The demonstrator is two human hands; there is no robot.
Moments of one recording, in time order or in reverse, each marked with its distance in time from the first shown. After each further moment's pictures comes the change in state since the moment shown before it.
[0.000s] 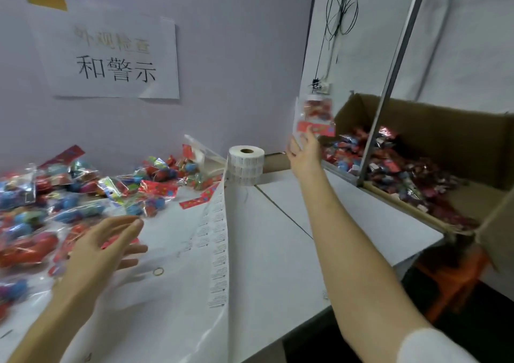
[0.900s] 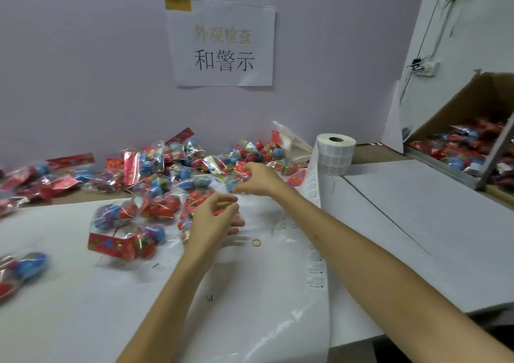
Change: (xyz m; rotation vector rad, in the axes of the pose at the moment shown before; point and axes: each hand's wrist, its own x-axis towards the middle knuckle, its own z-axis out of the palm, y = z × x) left_hand -0.003 0.005 0.003 0.020 0.134 -0.140; right_hand -0.127 0.196 0.111 -1.603 -0.887 -0.164
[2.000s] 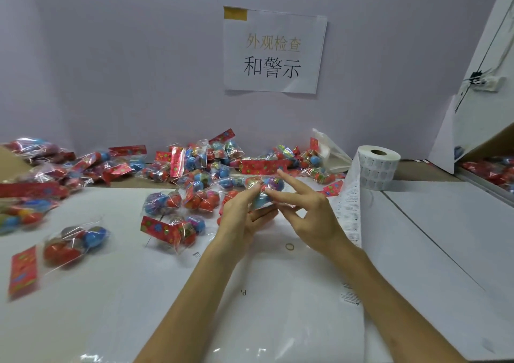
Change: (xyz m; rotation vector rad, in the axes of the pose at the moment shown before) left_hand -0.001 0.018 -0.013 -0.595 -0.048 -0.158; right_hand -0.090 0.017 0.021 0.242 0.365 -0.664
